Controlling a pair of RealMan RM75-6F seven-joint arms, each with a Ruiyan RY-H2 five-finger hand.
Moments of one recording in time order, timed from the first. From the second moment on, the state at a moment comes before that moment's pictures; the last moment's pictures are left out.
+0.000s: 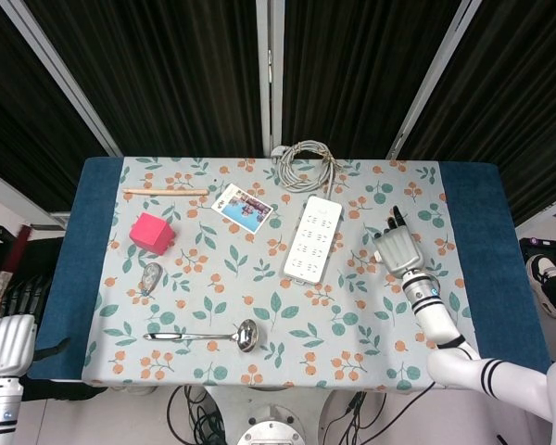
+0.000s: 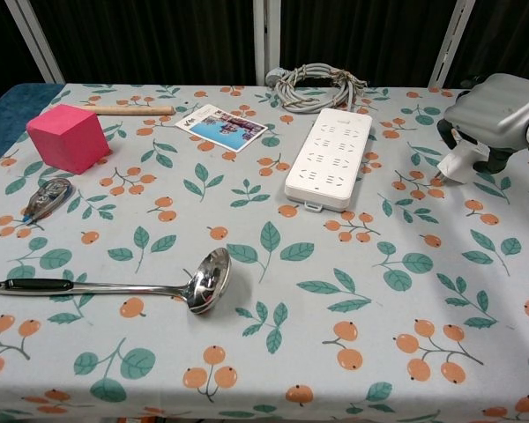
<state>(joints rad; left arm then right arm) -0.04 -1.31 -0.04 -1.42 1.45 1.49 -0.01 0.73 -1.52 0.11 -1.28 -0.98 0.95 -0.95</state>
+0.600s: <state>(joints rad) -0.04 -1.31 -0.04 -1.41 1.46 1.50 -0.01 0.72 -1.48 0.10 -1.37 -0.97 0.99 -0.91</state>
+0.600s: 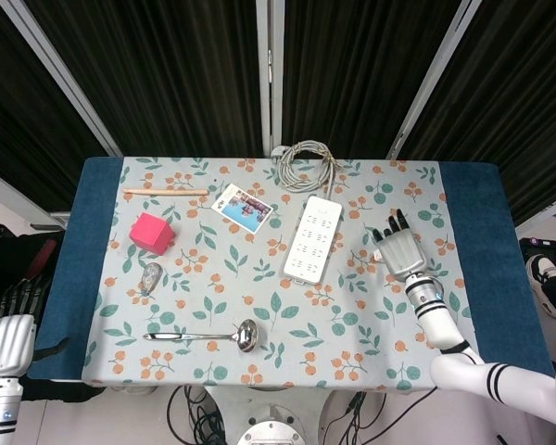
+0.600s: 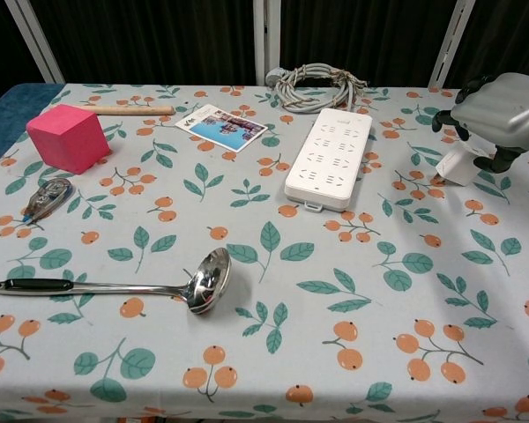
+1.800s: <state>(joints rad) -0.04 -1.30 -0.05 -1.44 1.45 1.50 0.01 0.89 -1.74 0.20 -1.20 -1.32 0.75 0.00</state>
